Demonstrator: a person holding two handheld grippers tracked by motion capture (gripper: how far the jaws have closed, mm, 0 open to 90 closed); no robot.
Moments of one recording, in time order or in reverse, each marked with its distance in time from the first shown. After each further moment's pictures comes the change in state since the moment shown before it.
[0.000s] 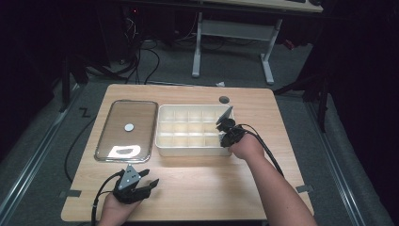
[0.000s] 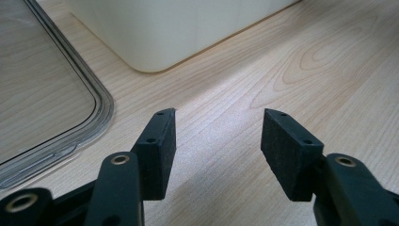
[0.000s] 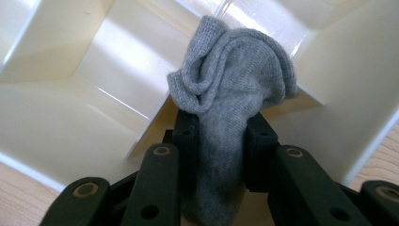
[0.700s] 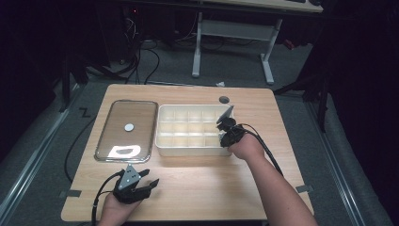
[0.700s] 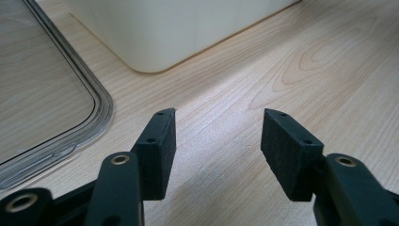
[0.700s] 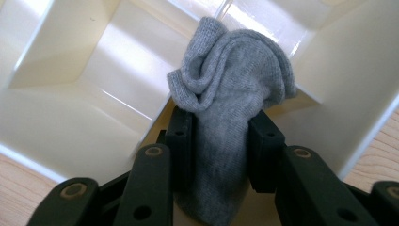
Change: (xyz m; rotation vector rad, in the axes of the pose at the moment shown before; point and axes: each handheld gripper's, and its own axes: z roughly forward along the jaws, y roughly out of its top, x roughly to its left) left arm 0.000 0.000 0.000 0.000 -0.003 -0.002; right arm 0.000 0.001 -0.003 -0.001 0.011 0.022
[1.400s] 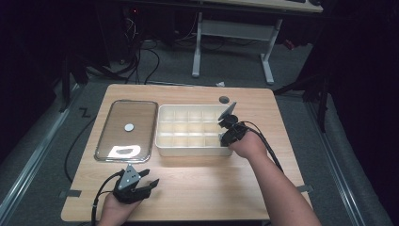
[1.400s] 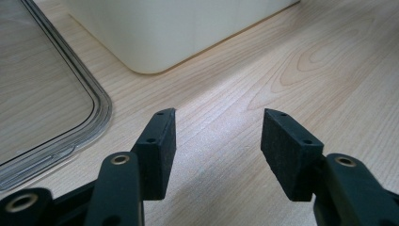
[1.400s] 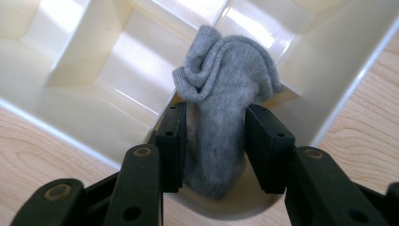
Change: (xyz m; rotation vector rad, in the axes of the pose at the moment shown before) left arm 0.000 0.001 0.000 -0.002 -0.003 -0.001; right arm -0.002 -0.002 -0.021 -0.026 0.016 0.018
